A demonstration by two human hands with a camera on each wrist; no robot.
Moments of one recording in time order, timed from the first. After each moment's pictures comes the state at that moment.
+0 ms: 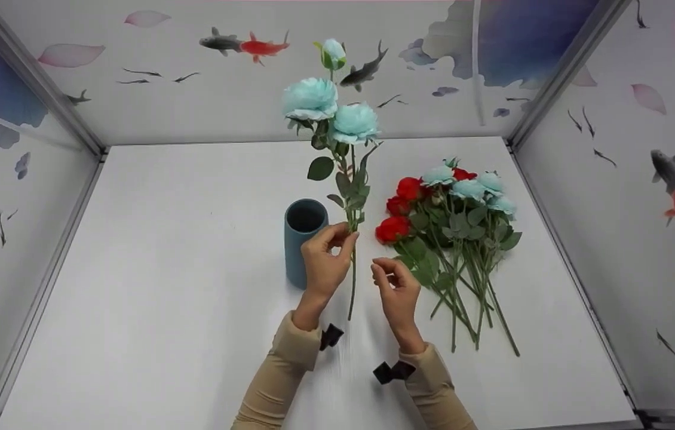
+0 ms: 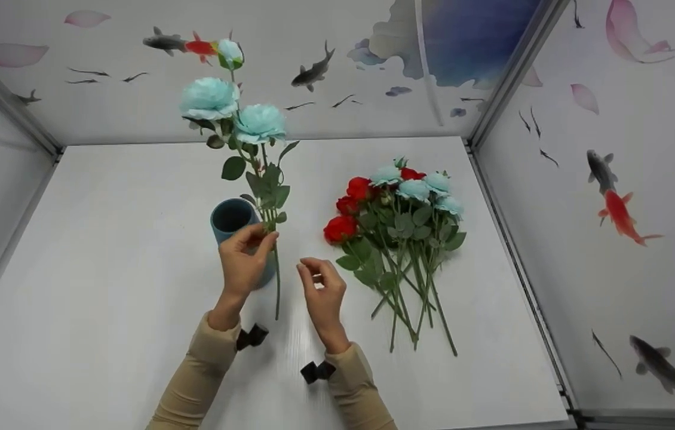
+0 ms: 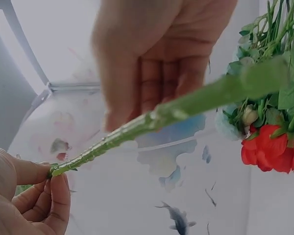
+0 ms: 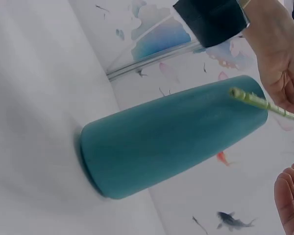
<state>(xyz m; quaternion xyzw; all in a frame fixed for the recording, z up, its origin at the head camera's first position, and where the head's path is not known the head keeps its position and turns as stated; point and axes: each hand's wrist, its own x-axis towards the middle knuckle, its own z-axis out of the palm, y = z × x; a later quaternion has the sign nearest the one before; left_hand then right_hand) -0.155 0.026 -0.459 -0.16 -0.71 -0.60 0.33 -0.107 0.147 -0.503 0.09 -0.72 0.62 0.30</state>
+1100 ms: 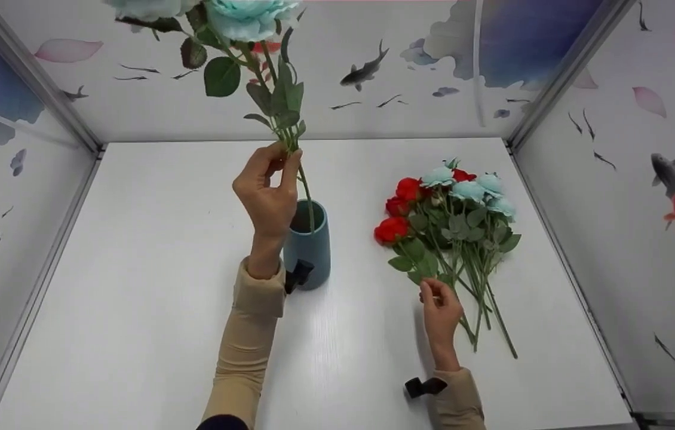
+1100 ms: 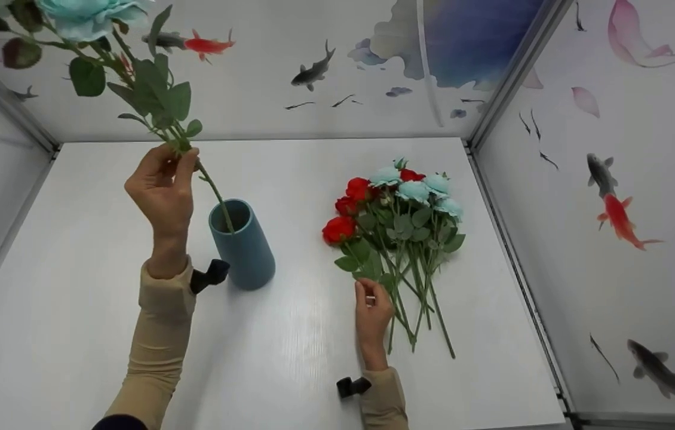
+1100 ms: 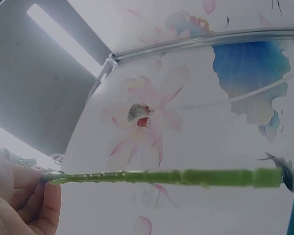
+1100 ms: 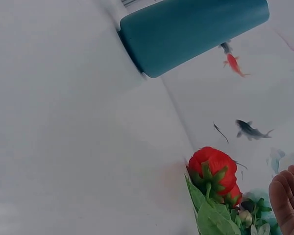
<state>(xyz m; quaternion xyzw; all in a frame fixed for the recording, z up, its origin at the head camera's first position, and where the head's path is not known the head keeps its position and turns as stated) -0.203 -0.032 -0.351 -0.20 -0.59 -0.61 0.49 -0.091 0.221 -0.553 -0.07 -0.76 0.57 0.30</state>
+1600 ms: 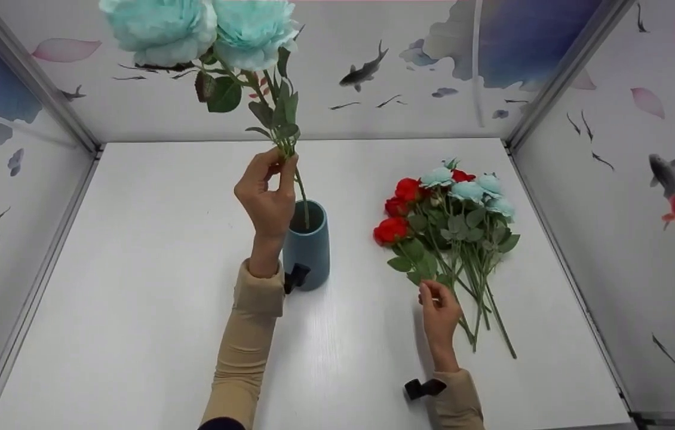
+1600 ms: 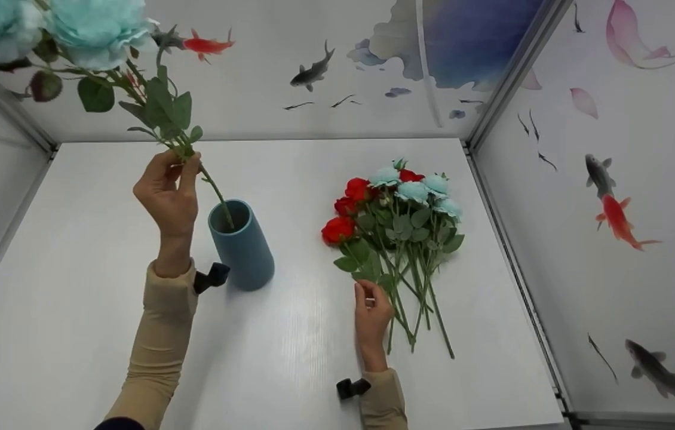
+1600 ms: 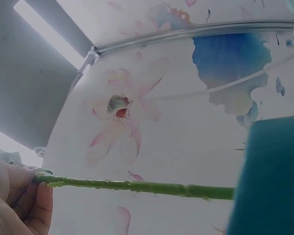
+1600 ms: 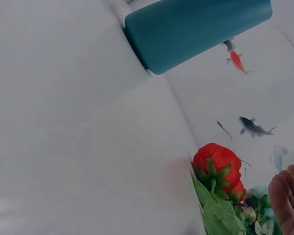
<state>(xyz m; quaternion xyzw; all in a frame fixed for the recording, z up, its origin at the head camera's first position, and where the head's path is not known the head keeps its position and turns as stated) -0.215 -0.035 -0.372 -0.19 -0.60 -0.59 0.51 -0.089 0.221 -0.554 -0.08 -0.75 0.58 0.29</state>
